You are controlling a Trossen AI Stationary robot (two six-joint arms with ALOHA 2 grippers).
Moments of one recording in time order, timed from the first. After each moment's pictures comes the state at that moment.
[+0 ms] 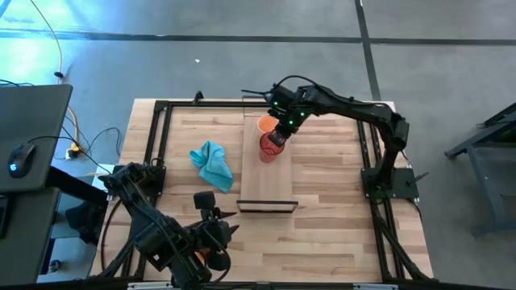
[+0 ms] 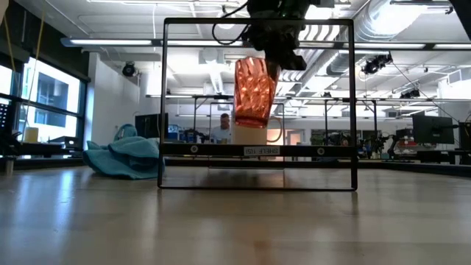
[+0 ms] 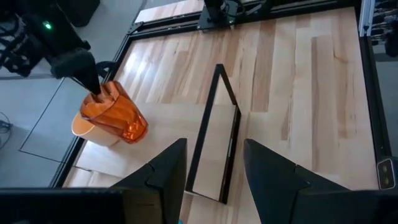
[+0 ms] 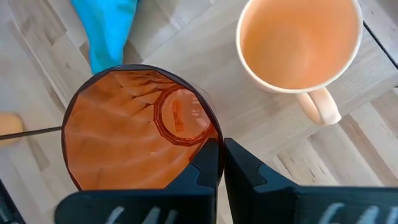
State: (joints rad) left arm -0.69 2.00 2.33 -1.57 -0.91 -0.71; right arm -0.34 1.83 1.80 -1.16 -0.17 0.31
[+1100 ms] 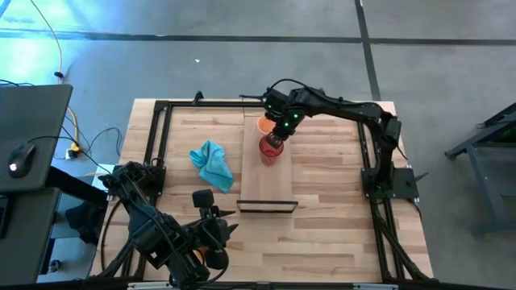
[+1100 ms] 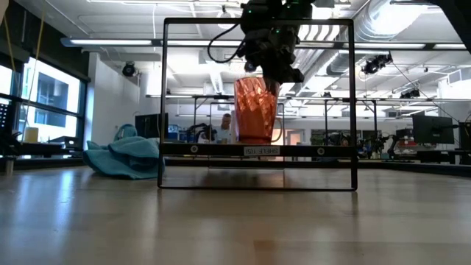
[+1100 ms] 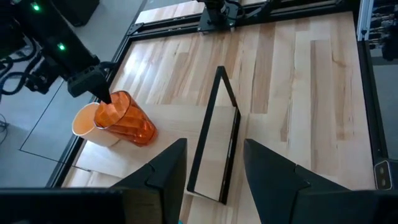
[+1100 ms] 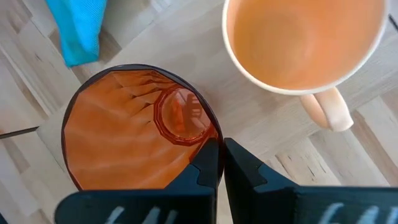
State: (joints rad) left arm -0.69 1.98 2.33 -1.57 -0.91 -0.72; right arm -0.36 1.91 1.80 -1.17 -0.18 0.31
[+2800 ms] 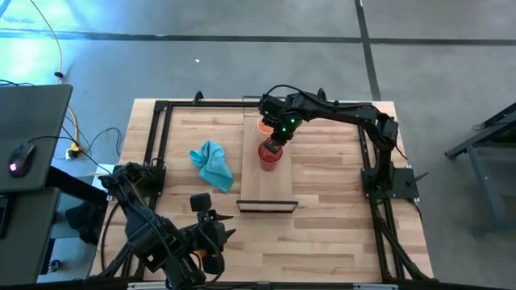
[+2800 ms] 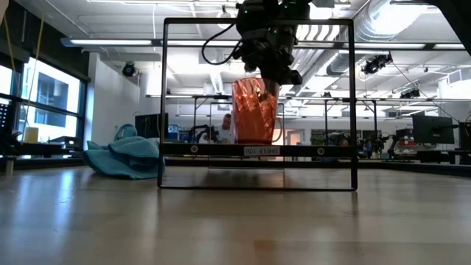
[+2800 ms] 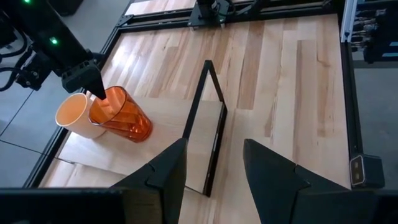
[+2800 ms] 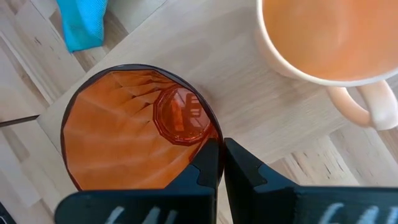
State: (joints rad) left arm -0.71 1.99 2.33 -1.57 -0.88 -0.78; right arm -0.32 1.93 1.80 -1.18 -0.19 0.31
